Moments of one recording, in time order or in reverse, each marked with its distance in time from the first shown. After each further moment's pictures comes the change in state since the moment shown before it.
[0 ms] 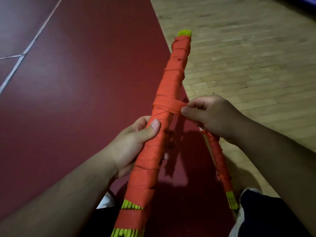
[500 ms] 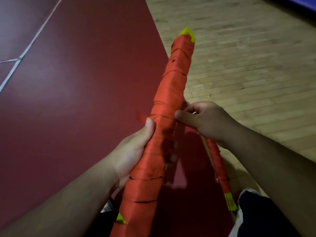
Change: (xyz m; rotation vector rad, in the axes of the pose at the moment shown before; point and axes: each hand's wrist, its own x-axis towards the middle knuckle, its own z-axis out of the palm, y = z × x) left_hand -0.002 -0.007 0.006 -0.043 -0.111 -0.092; right_hand 0.001 0.009 0.005 0.069 0.036 0.108
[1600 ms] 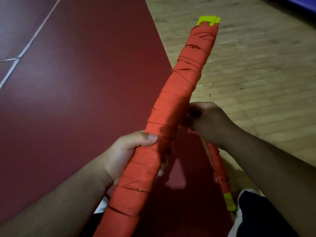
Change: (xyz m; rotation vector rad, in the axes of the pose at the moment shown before) left_hand -0.005 0.012 -0.005 -0.103 -0.221 -0.083; right_hand 0.001 0.005 0.002 0.010 -0.037 -0.129
